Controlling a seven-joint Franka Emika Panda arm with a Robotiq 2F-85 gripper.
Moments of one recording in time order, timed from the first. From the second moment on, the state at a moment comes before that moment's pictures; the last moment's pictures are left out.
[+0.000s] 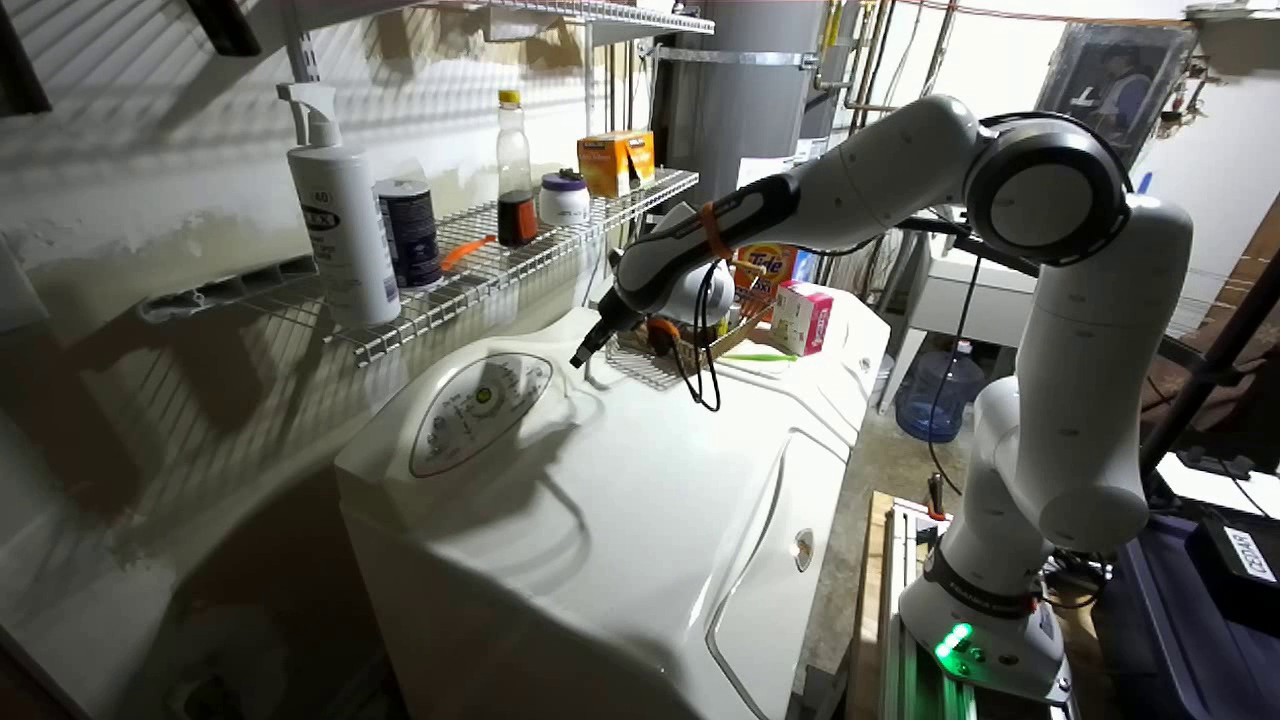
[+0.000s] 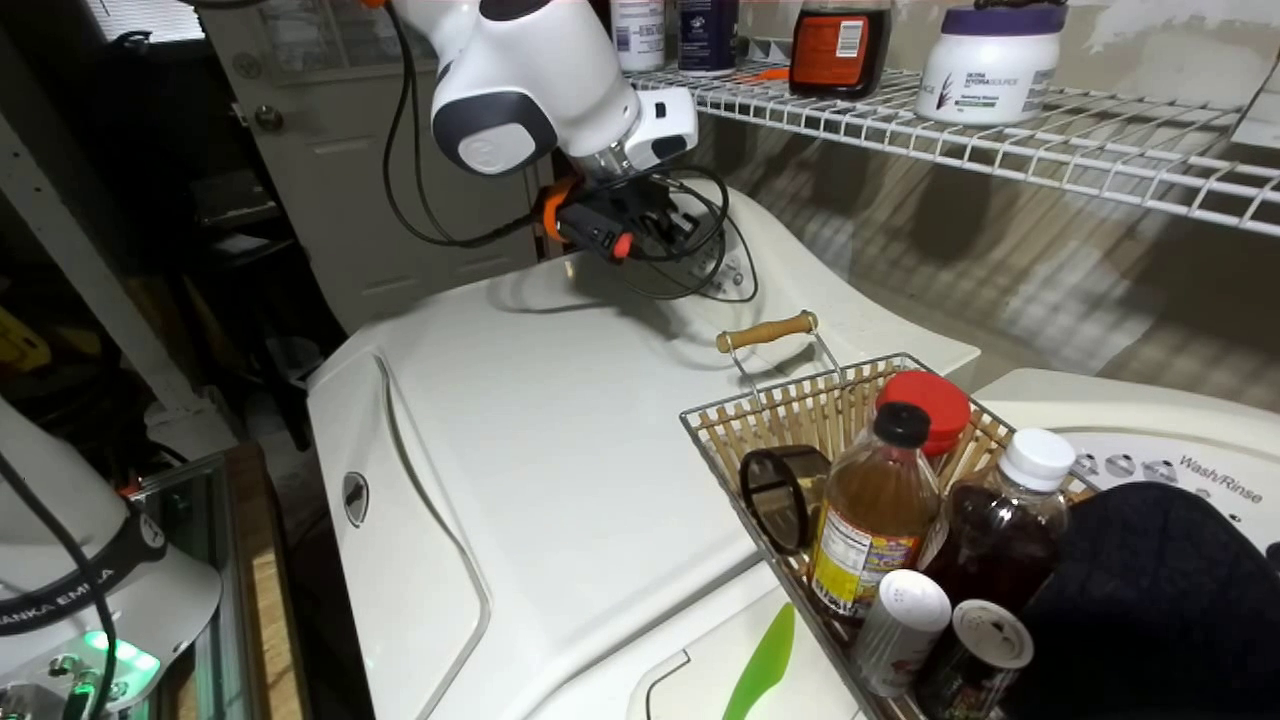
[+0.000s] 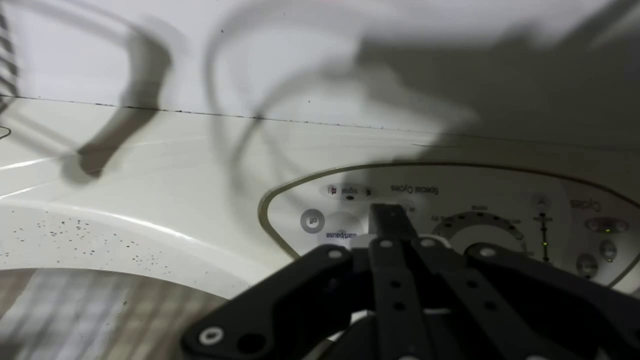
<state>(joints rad) 0.21 0.16 -0.27 -2.16 0.66 2.85 -0.75</state>
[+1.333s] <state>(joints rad) 0.18 0.42 -0.27 -1.93 0.66 2.84 -0.74</state>
